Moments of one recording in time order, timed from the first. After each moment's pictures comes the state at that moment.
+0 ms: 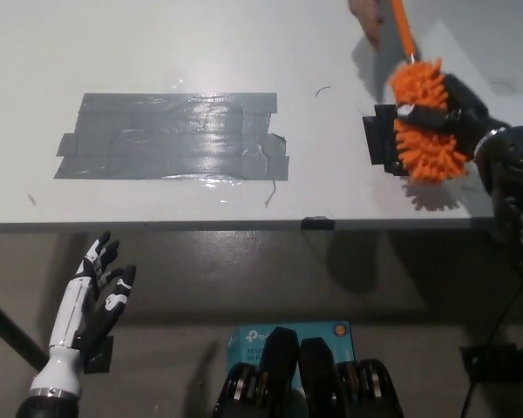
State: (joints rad) left_arm -0.11 0.17 0.06 0.15 0.09 -0.20 -0.03; right_arm -0.87 -0.28 0.09 0.44 0.04 0.47 0.15
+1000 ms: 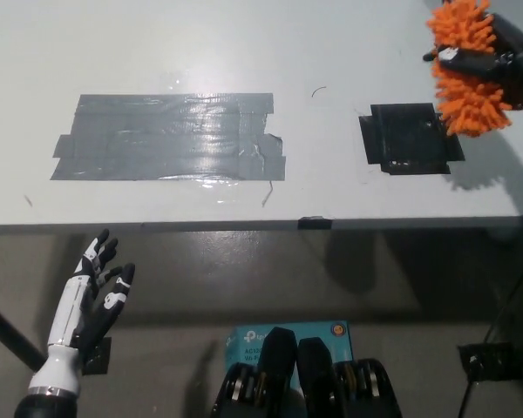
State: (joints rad) left_arm -0.12 0.18 0.06 0.15 0.09 -0.20 -0.03; right_arm -1.00 -0.43 0.23 0.57 0.25 0.48 0.13
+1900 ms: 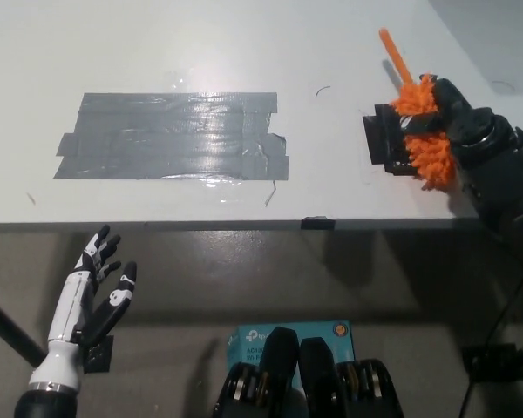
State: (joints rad) left_arm -0.13 0.18 0.06 0.15 0.10 -0.19 -0.03; right_arm -1.19 -0.24 0.37 1.27 -0.08 0.22 -0.03
